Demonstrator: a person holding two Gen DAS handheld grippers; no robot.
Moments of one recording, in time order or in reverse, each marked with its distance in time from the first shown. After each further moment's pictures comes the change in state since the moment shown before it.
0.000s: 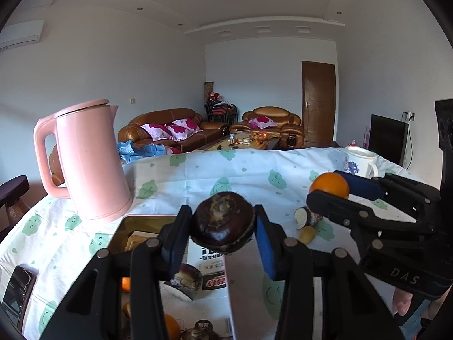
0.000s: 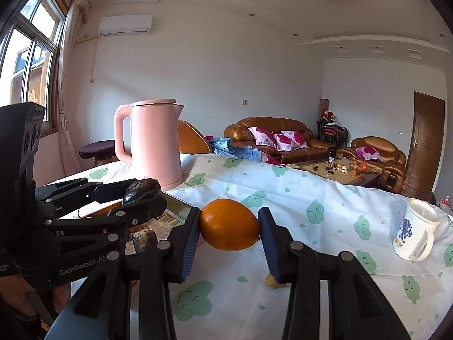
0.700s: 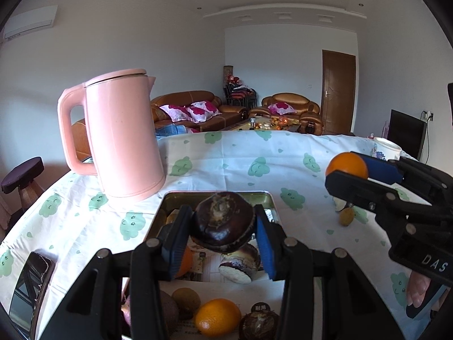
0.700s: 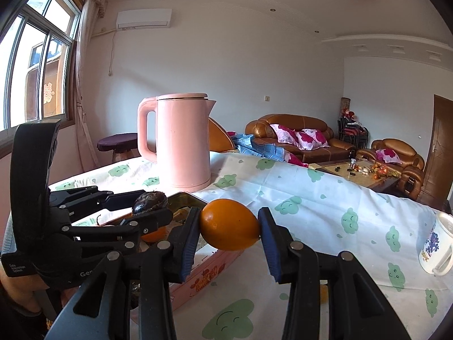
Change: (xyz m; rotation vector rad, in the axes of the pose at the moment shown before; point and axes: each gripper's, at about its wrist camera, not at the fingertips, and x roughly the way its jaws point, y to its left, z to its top) left arm 0.006 0.051 -0.014 -0.044 0.092 0.084; right arm 0.030 0.038 0.015 -0.029 0.029 0.105
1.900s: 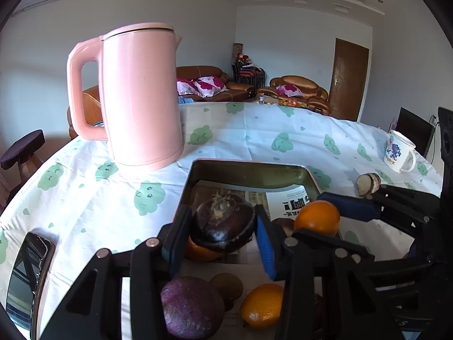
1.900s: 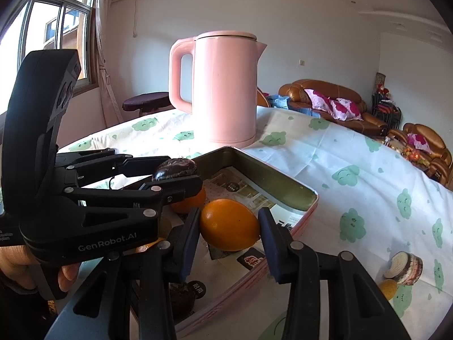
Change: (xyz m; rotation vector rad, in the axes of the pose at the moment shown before) left arm 0.022 0.040 -0.014 -0.065 0.127 0.006; right arm 0.067 0.043 -0.020 -0.050 0.227 0.164
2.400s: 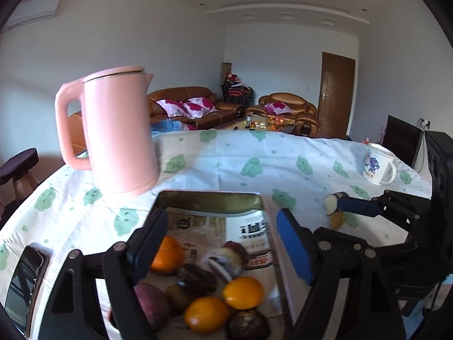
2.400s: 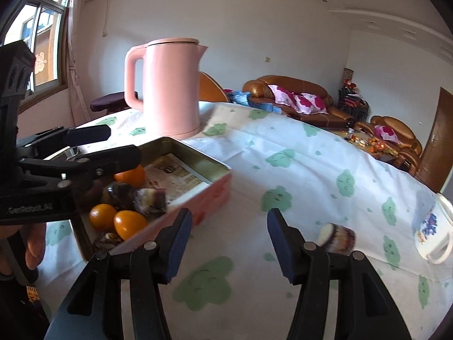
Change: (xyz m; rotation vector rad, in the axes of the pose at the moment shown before) left arm -0.030 -0.054 0.015 0.049 -0.111 -0.062; right arm -0.061 -0.059 -0.025 0.048 0.007 -0.212
